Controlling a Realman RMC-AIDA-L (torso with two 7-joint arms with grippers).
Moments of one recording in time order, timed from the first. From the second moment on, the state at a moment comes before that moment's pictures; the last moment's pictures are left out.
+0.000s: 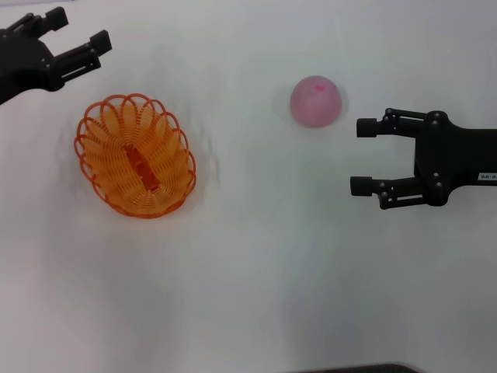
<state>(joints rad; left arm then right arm) -0.49 -2.16 0.47 0.74 1.85 1.41 -1.28 0.42 2.08 -0.52 -0.76 -2.10 -1.86 1.20</state>
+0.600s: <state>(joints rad) -0.51 -2.15 0.68 1.00 2.03 1.30 -1.70 0.43 2.08 -0.52 -0.75 -2.10 -1.84 1.20</state>
